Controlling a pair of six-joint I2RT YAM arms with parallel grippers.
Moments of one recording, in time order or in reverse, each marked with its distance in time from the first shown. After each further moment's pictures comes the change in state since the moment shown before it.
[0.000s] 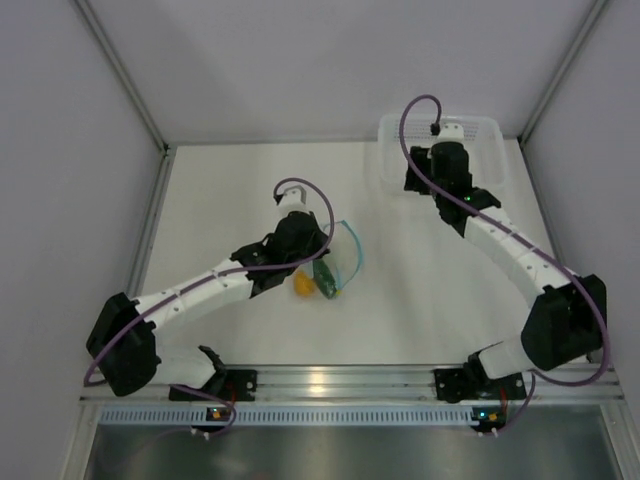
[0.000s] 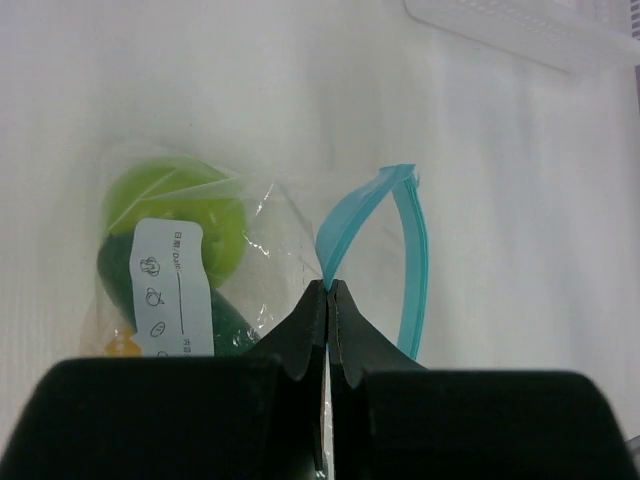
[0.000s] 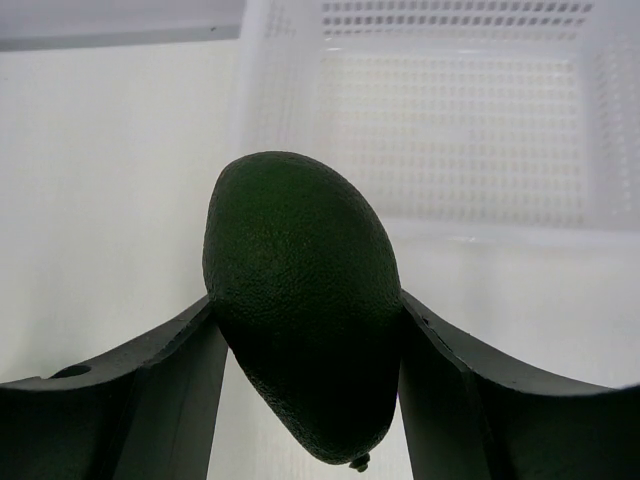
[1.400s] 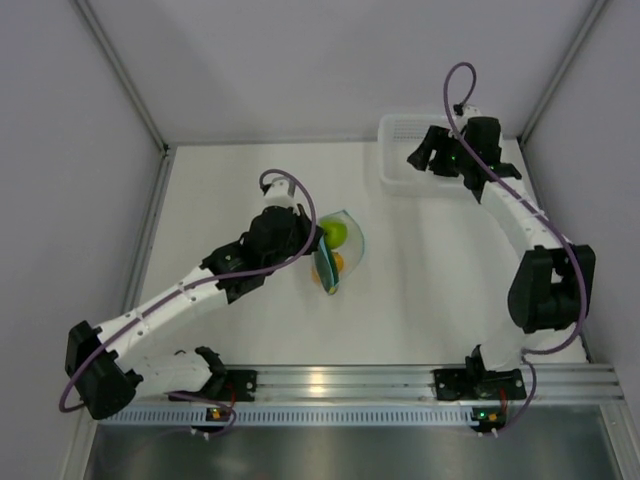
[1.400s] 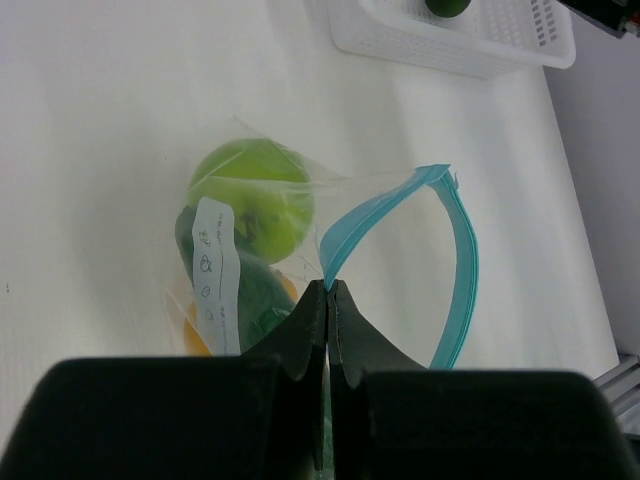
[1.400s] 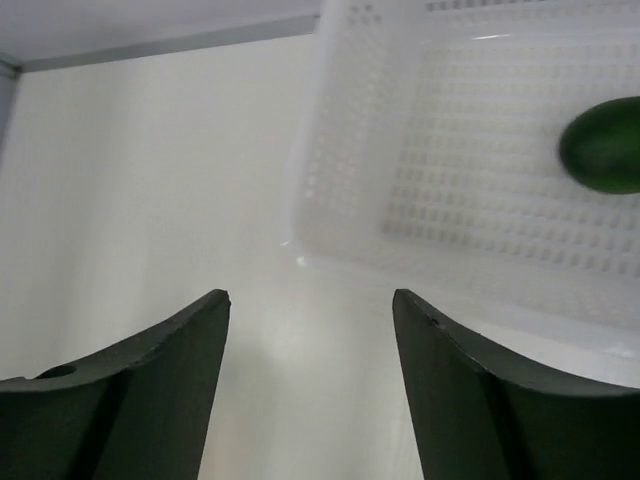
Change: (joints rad) left arm 0.002 -0.194 0.053 -0.111 0.069 0.109; right arm -0.304 0.346 0.327 -0.089 -0.528 0.064
